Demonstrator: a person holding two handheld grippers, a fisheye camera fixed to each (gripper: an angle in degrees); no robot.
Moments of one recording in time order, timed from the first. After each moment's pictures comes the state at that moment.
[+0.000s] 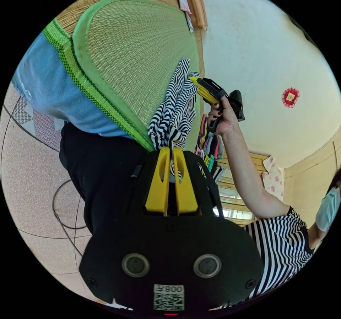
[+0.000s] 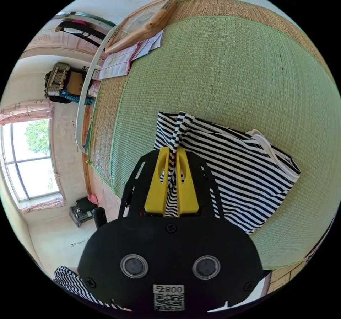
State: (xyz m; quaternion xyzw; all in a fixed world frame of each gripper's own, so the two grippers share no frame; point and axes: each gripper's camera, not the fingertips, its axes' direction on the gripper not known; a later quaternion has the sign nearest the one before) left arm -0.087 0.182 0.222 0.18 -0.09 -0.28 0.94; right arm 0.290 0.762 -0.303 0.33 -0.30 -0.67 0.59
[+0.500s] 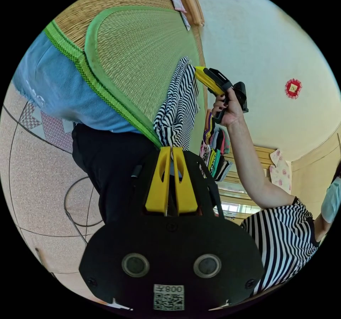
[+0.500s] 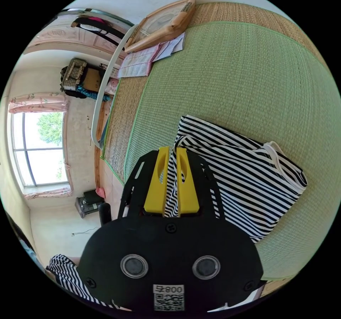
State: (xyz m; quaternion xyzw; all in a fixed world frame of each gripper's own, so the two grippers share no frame) left arm -0.114 0.189 0.218 0.16 -0.12 -0.26 0.94; right arm 0.328 0.806 -0.335 0.31 -0.32 -0.71 0.54
